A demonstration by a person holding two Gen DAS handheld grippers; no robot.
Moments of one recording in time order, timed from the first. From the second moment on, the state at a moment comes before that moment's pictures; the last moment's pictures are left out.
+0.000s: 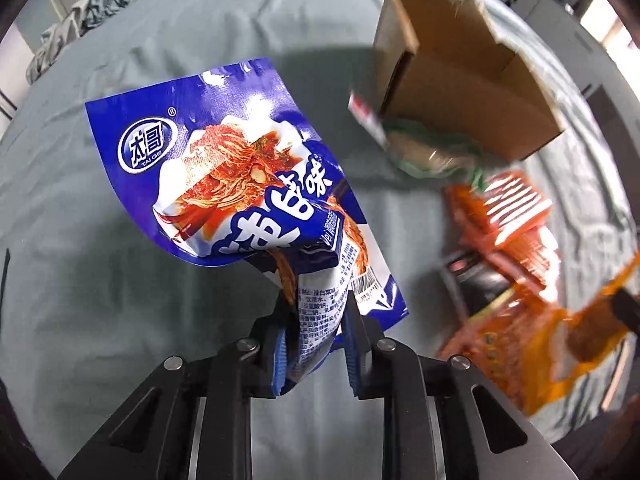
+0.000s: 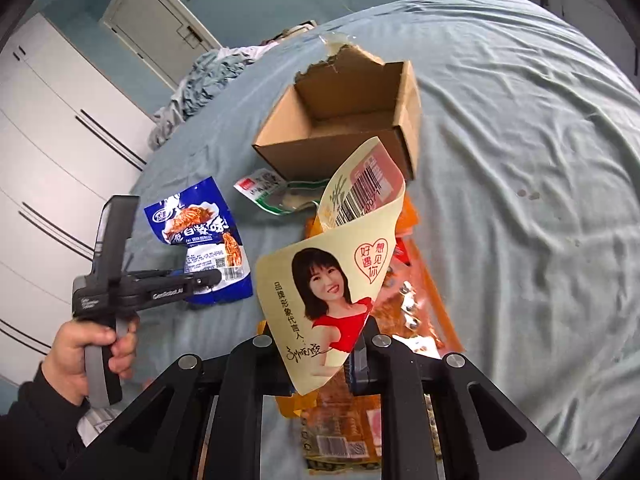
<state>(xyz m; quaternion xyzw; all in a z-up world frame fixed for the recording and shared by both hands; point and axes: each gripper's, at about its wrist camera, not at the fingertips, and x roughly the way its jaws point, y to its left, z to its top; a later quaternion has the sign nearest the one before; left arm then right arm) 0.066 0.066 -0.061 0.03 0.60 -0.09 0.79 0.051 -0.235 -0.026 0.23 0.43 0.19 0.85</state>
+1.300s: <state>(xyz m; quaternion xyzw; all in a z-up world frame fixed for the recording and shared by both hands) 0.102 -0.053 0.011 0.14 0.46 -0.19 0.86 0.076 -0.271 -0.031 0.25 0.39 0.14 0.87</state>
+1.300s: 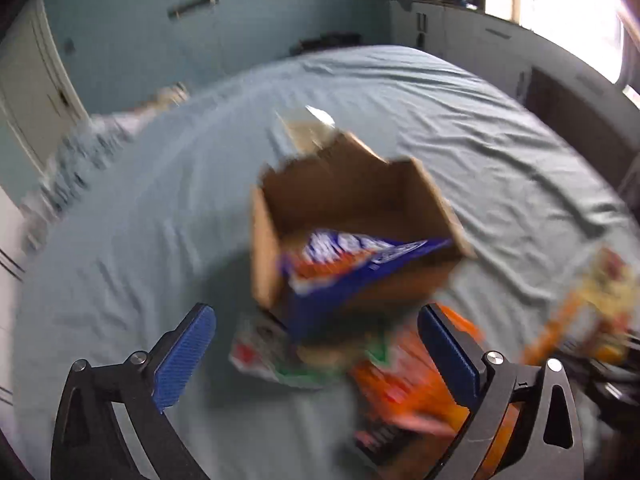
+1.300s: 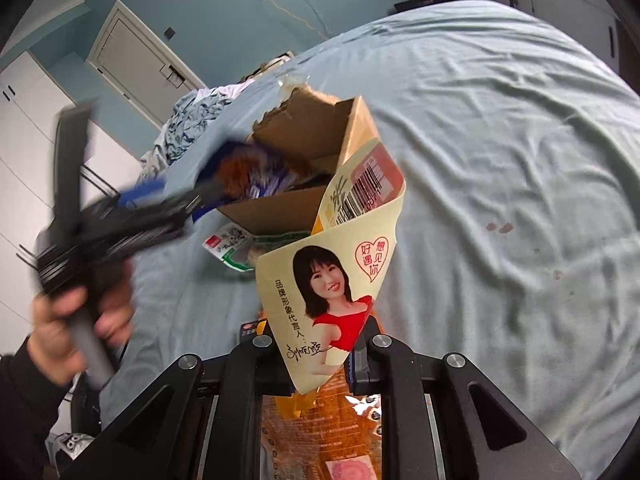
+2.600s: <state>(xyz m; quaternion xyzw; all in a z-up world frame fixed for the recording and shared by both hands) 0.041 0.032 0.005 0.07 0.51 -0.12 0.85 0.236 -0.195 0.054 0.17 0.38 0.02 0.91</state>
